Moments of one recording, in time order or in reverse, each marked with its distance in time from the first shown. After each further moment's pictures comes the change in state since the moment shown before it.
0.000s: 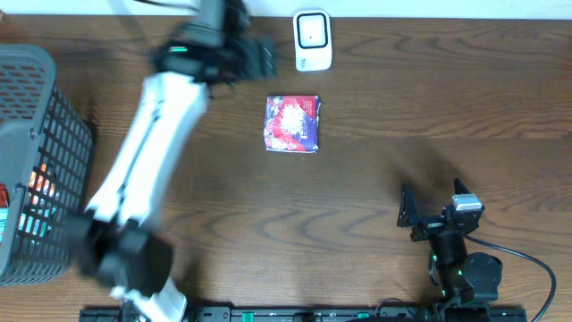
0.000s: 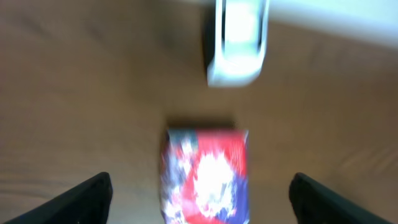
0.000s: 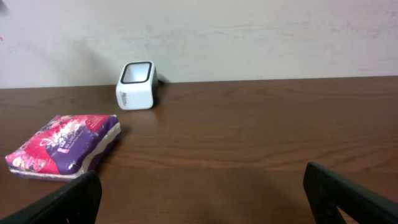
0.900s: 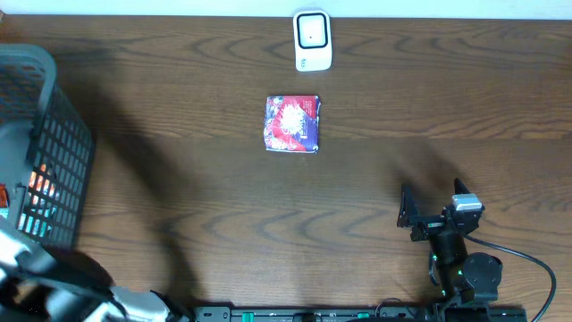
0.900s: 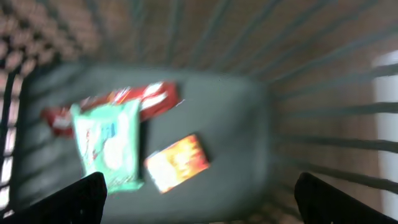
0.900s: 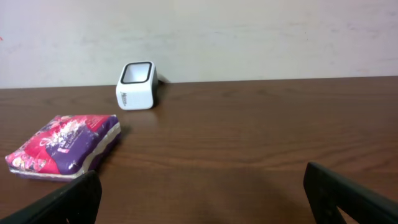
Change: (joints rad) left arm 1.049 -0.016 0.023 -0.268 -0.319 -0.396; right arm 0.000 0.000 0.000 0.000 0.000 0.000
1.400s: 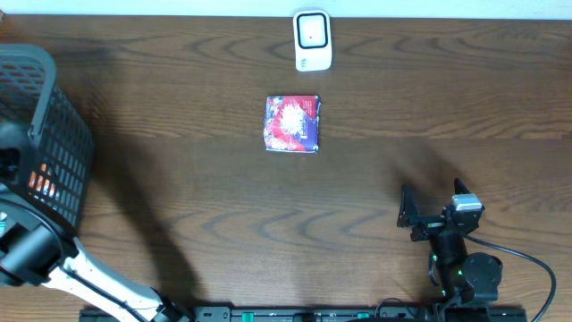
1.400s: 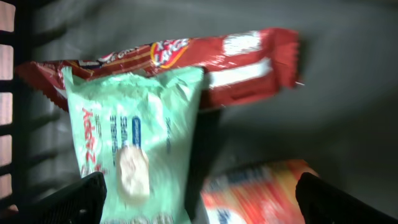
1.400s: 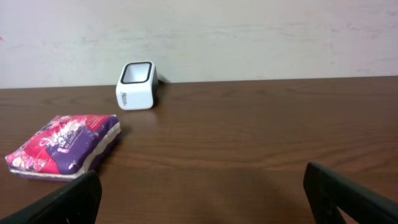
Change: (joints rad) left arm -0.001 0.372 -0.007 -0.091 -0.156 -0.106; right arm 0.000 0.000 0.000 0.000 0.000 0.000
